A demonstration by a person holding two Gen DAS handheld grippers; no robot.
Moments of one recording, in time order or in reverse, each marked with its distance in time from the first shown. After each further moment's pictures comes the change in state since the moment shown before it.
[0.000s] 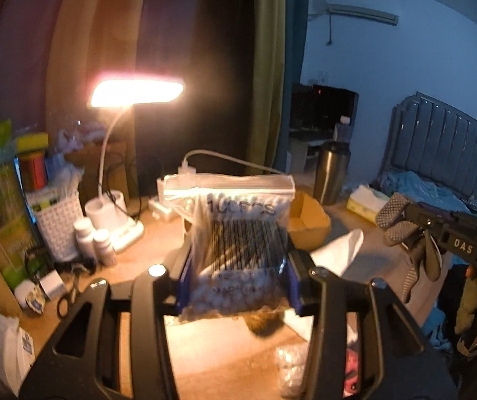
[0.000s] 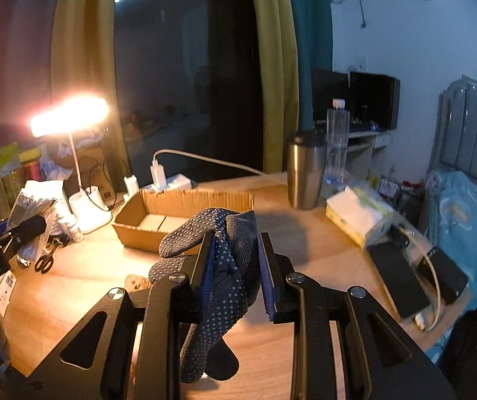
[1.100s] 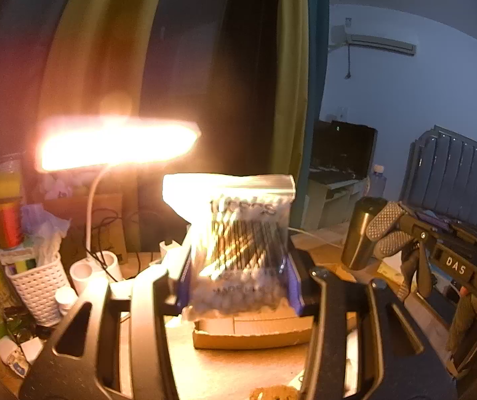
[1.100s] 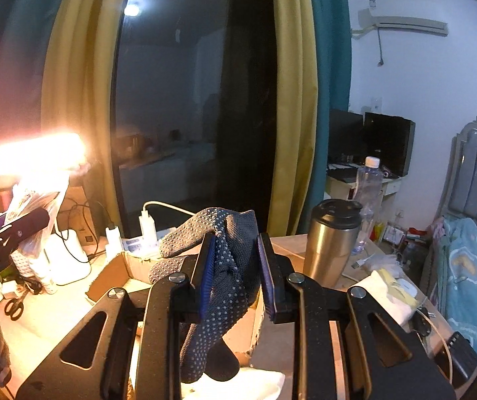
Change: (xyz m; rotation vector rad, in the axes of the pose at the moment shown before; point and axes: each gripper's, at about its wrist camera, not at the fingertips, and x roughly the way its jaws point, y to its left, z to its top) left arm 0.093 0.028 0.062 -0.056 -0.141 0.052; right arm 0.100 0.015 0.074 -0.094 -0.137 0.006
